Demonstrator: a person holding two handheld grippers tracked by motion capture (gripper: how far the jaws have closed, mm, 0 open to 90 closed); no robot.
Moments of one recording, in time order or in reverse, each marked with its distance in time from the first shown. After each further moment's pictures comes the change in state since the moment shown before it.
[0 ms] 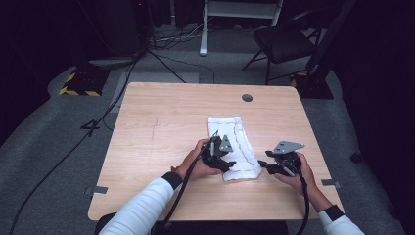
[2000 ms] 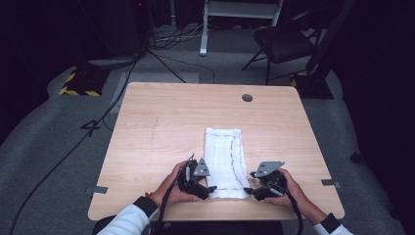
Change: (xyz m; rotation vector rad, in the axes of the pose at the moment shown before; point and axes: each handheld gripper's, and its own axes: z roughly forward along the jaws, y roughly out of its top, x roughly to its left) left arm -0.040 -0.073 -0.055 -0.025 0.003 -0.114; right arm 0.068 -0.006 0.007 0.096 0.218 -0.116
